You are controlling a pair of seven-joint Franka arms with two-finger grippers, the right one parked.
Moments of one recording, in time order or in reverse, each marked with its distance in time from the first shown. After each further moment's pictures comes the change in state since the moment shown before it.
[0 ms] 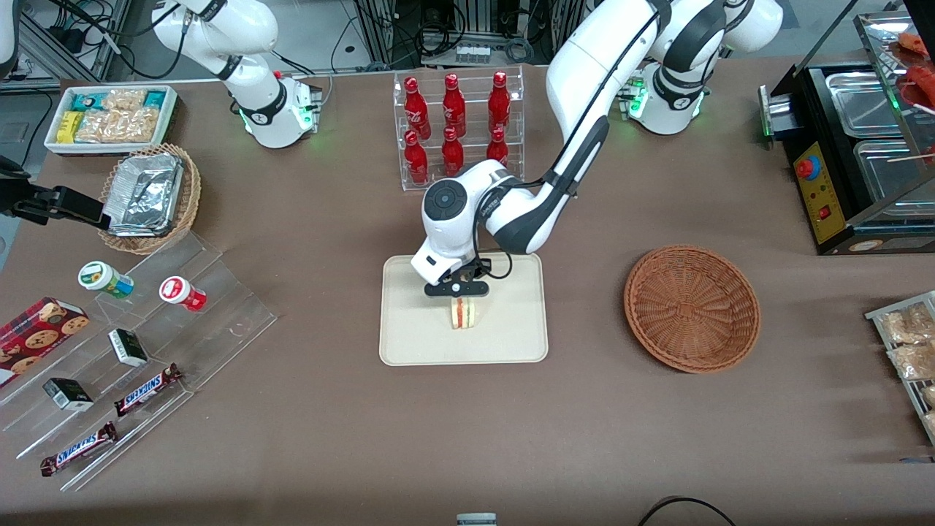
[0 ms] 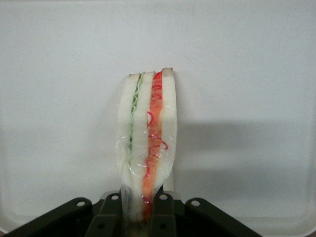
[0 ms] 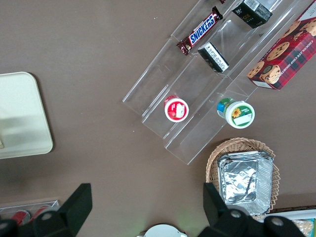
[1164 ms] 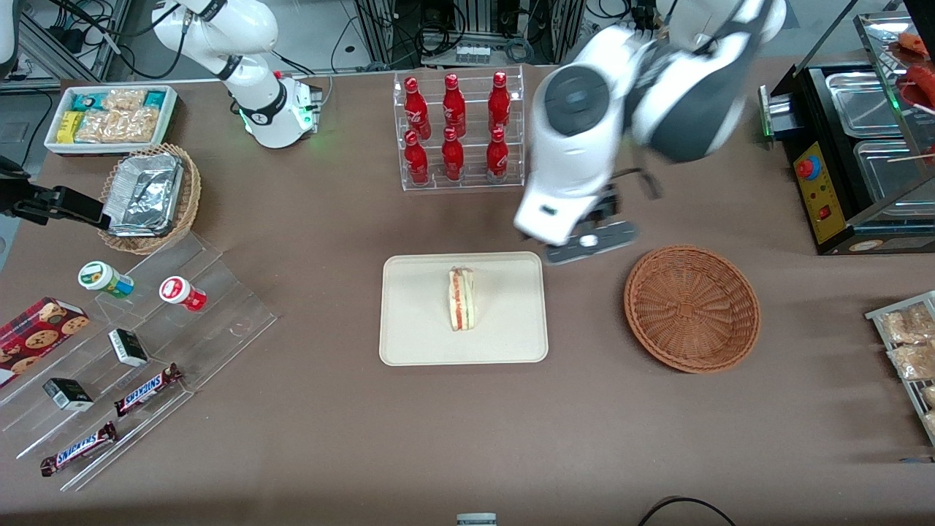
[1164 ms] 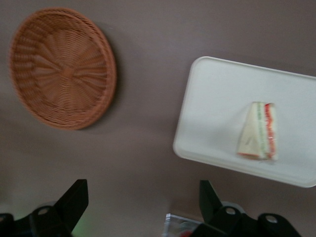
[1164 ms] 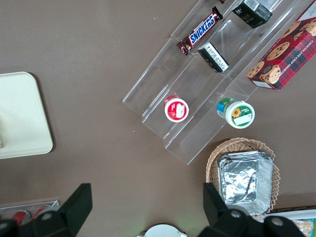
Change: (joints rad) arm 0.251 -0.502 0.019 0.033 -0.024 -0.690 0.126
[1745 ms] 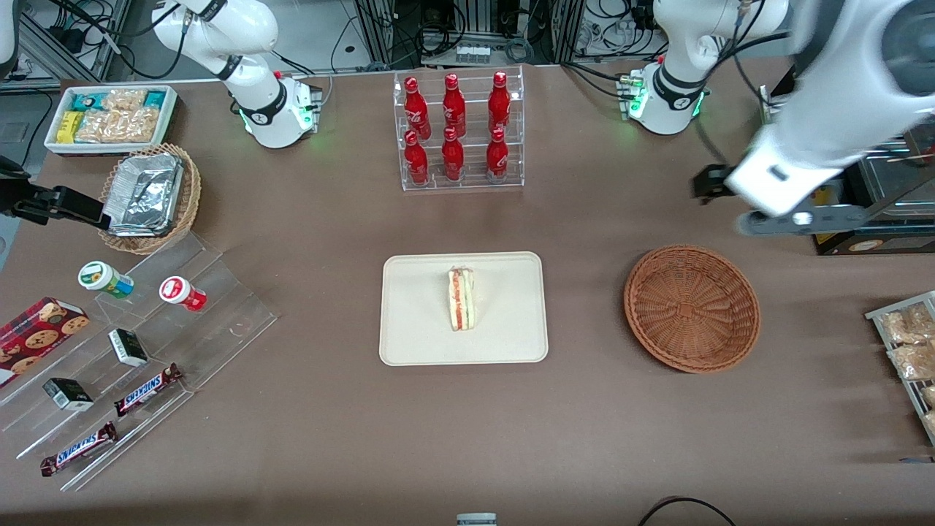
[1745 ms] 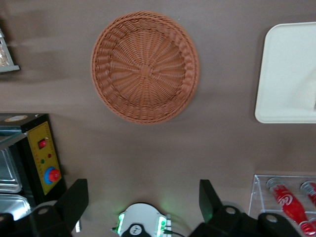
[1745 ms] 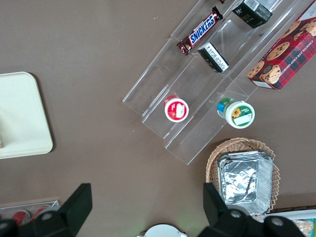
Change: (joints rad) arm 0.365 -0.225 0.008 -0.117 -0.014 -0.161 0.590
